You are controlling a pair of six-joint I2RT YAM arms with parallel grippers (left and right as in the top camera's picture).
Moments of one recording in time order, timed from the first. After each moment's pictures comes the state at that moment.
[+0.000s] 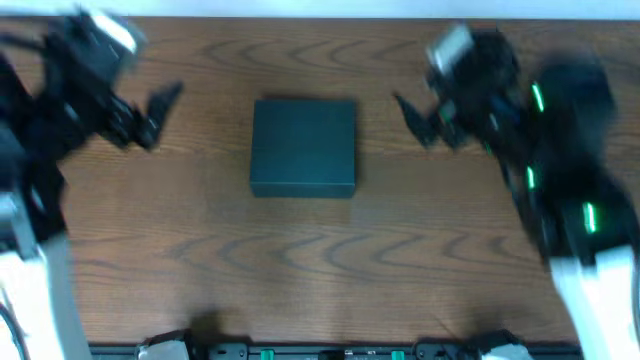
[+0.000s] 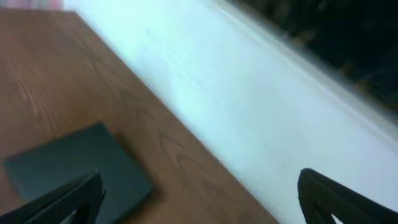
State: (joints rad) left arm 0.21 1.21 1.64 -0.90 0.62 0.59; right arm 0.26 1.08 1.30 -0.47 -0.30 -0.51
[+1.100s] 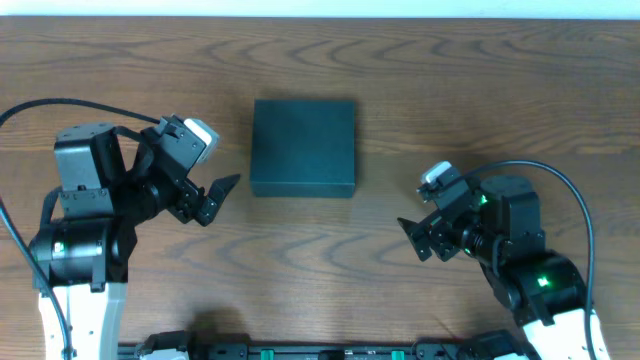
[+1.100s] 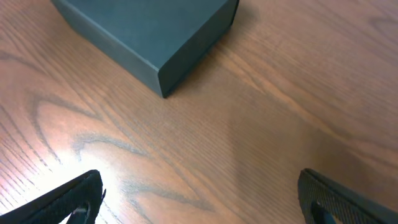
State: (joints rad) left arm 0.08 1.02 1.14 -0.89 0.59 0.56; right arm 0.26 0.86 0.75 -0.70 -0.23 -0.30
